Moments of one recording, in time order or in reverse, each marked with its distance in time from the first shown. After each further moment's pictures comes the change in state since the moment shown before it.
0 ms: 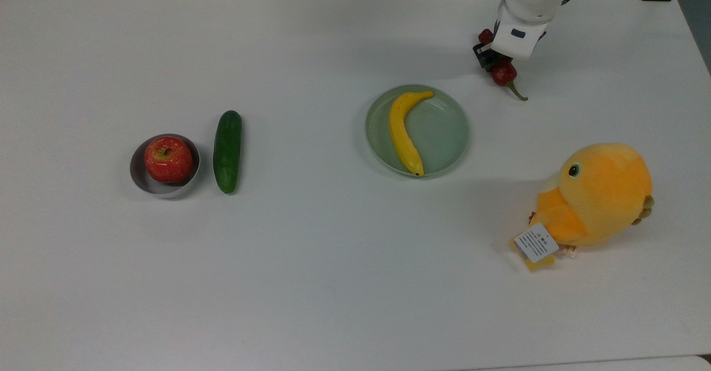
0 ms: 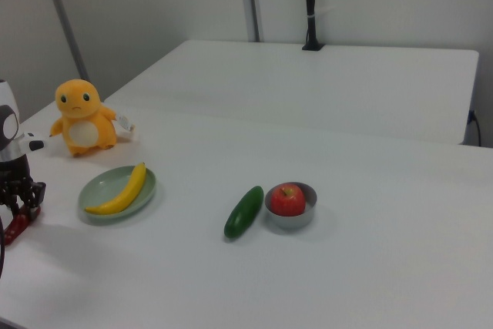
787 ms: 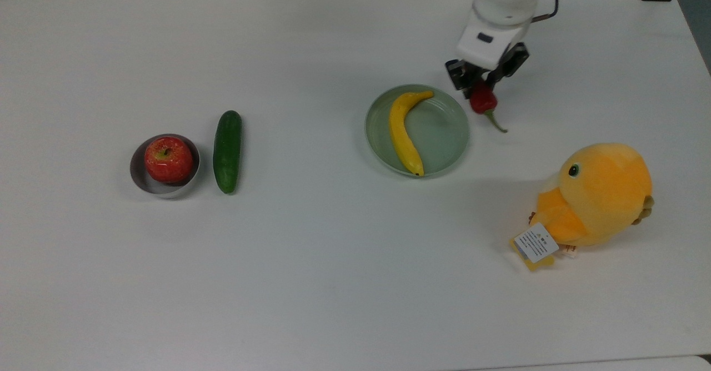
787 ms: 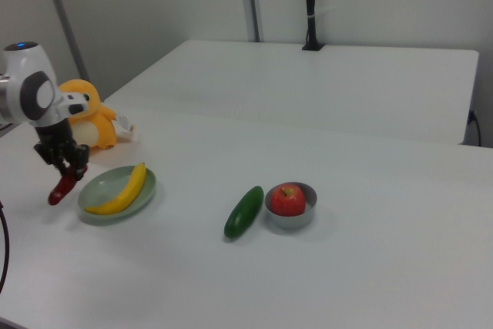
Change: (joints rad) arm -0.120 -0.038 -0.053 0.091 -0.057 0.025 0.005
